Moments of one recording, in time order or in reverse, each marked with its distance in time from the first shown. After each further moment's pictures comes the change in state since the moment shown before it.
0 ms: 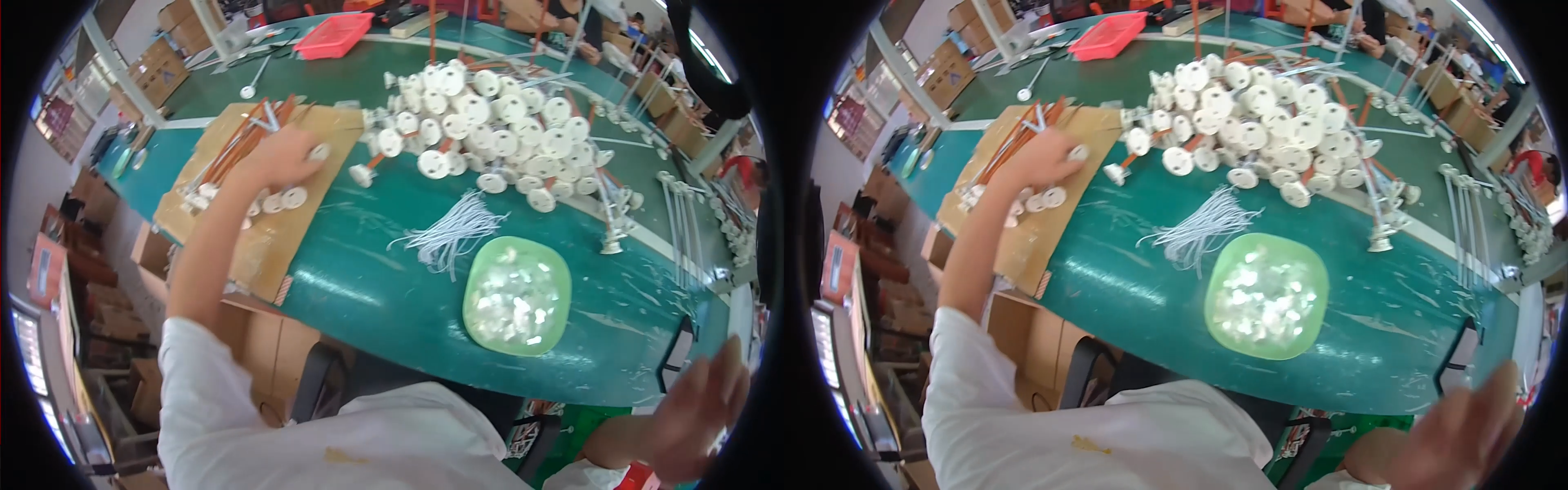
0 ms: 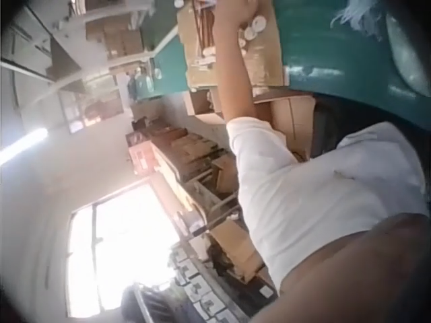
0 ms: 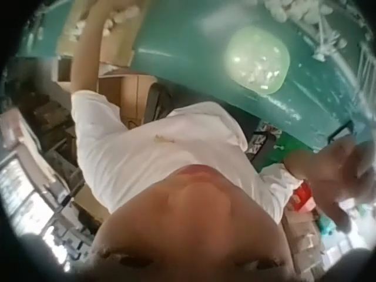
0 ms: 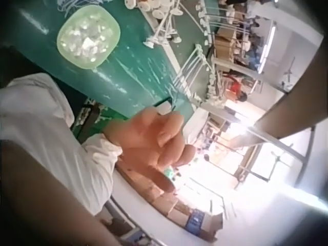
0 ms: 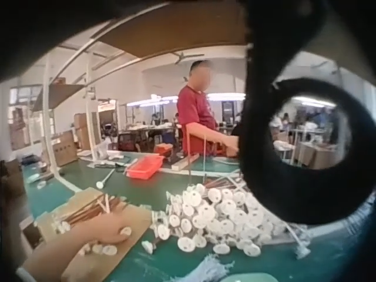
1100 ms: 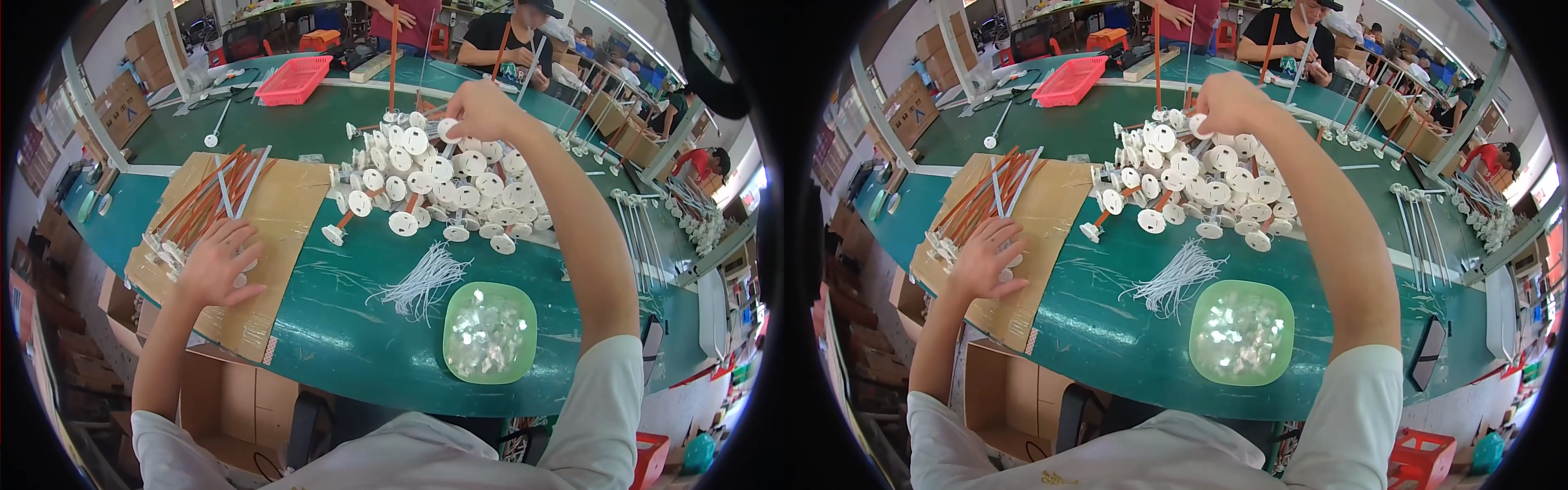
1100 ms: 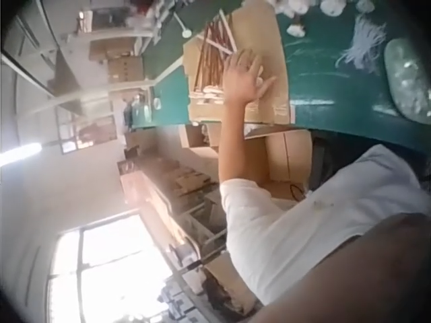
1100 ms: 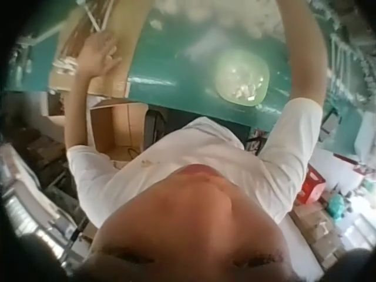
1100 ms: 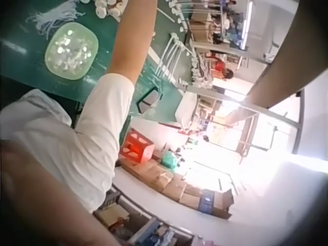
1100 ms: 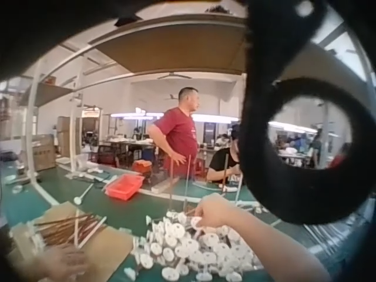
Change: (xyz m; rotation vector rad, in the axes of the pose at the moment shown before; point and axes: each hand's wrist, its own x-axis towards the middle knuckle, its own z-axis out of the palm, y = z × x) left_hand -0.093 0.016 -0.027 0.148 0.299 0.429; right_hand 0.247 0.293 -0.007 -1.677 -1.090 0.234
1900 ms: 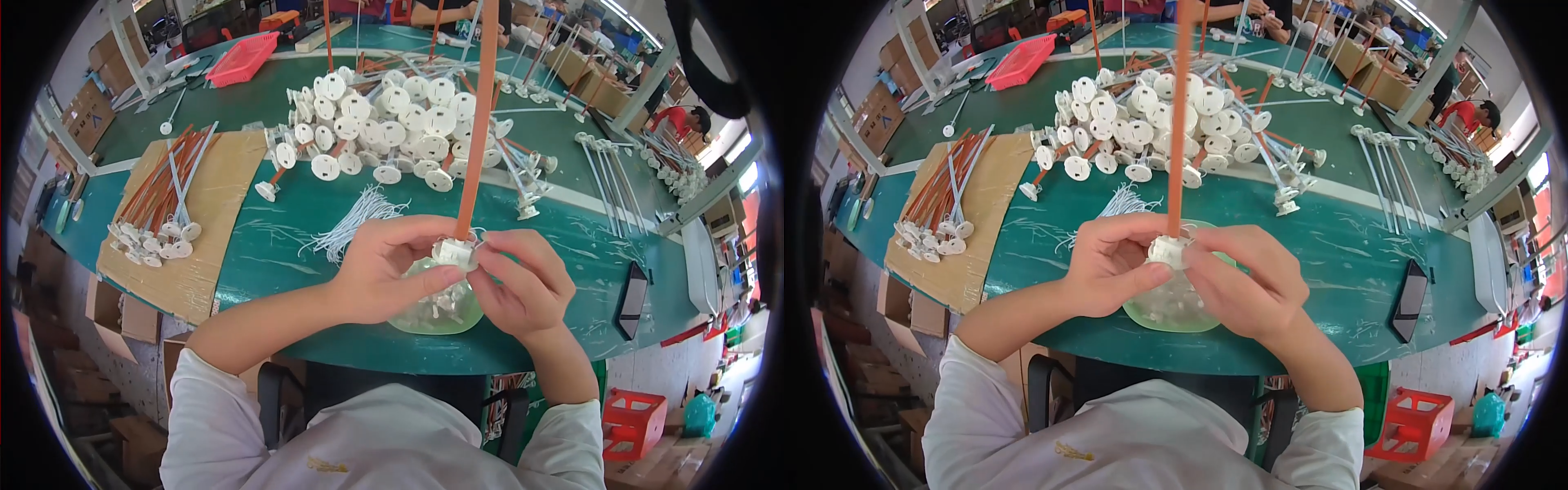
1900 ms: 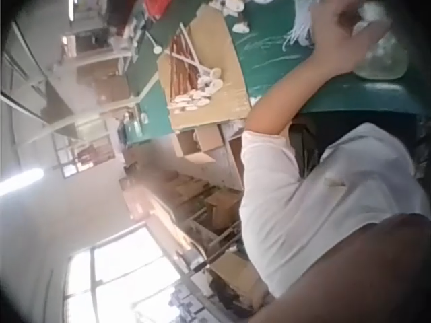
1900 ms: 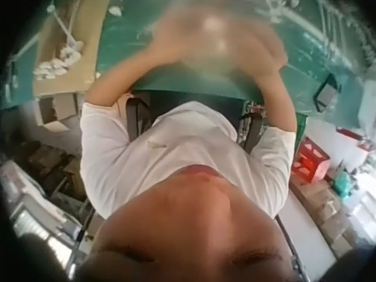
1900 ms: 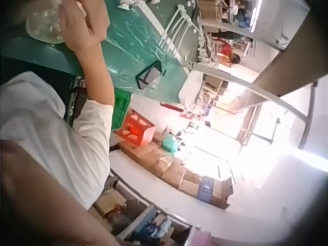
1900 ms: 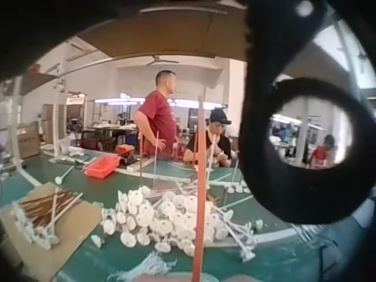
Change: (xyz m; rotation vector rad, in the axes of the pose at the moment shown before) left_hand 0.169 0.224 0.036 -1.941 0.316 0.120; right_hand -0.273 -0.106 0.051 0.363 1.015 -0.256
